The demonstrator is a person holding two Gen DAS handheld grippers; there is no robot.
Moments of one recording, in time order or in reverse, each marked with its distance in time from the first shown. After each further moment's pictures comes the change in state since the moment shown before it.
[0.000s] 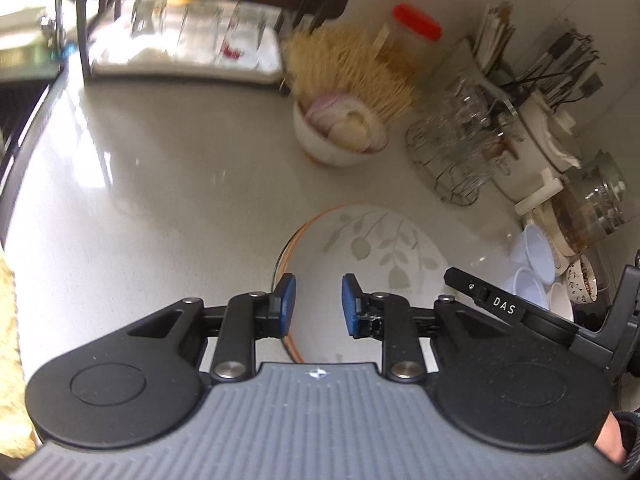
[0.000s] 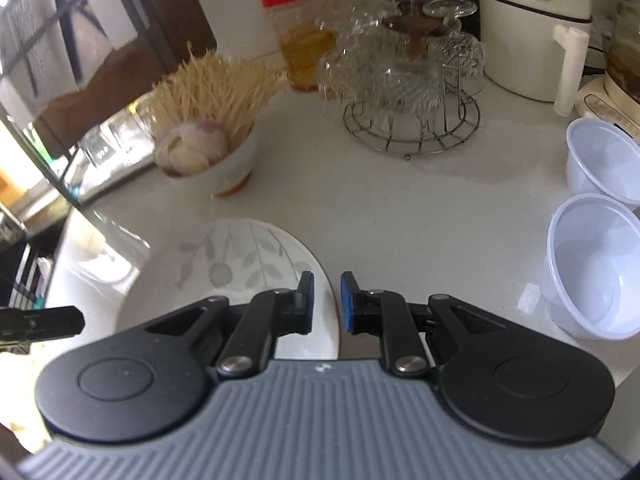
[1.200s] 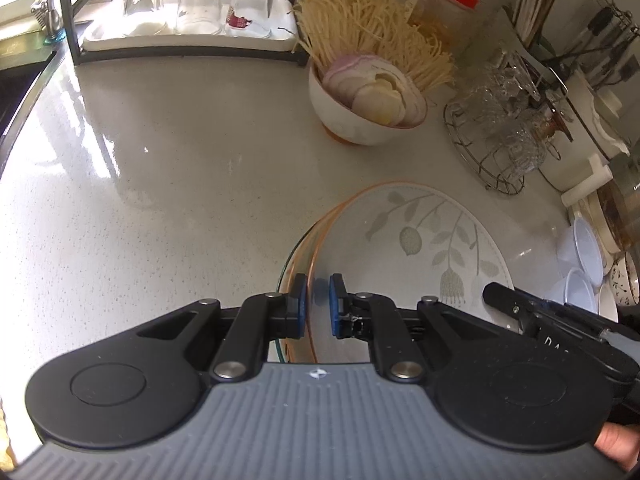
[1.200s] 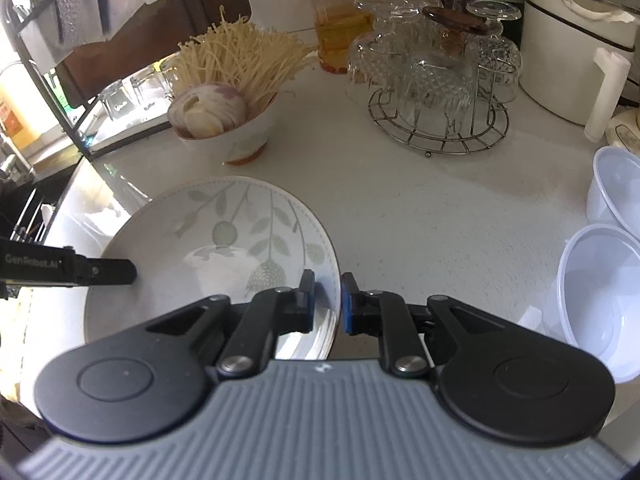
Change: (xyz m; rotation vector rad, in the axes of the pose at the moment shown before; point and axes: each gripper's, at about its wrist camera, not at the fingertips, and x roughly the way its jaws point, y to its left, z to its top) left arm 0.075 -0.003 0.001 -0.004 0.050 0.100; right arm 0.016 -0.003 -0.004 -0.180 0.055 0.029
